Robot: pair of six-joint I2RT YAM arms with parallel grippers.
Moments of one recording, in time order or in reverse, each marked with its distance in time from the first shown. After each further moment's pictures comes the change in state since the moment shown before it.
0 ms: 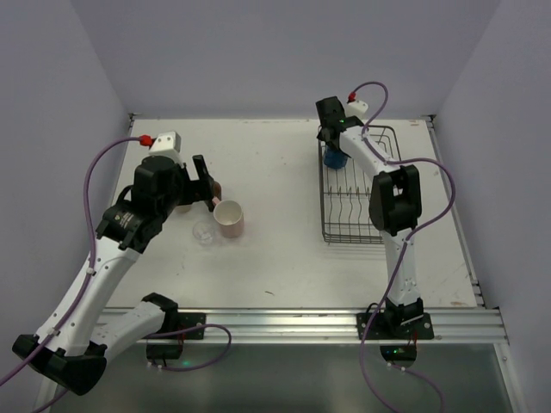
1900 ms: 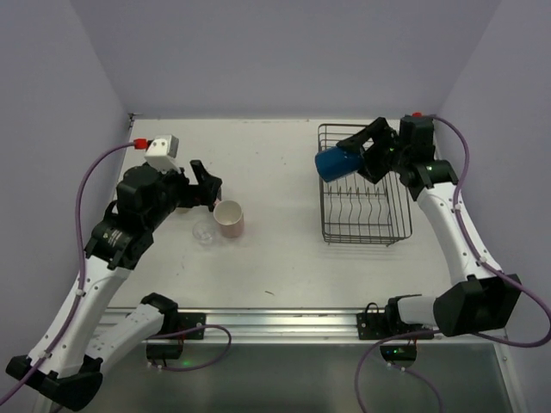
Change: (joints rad) left arm 0.000 -0.086 -0.048 0.106 0.168 0.021; right arm -0.197 -0.939 -0.700 0.108 -0.870 0.230
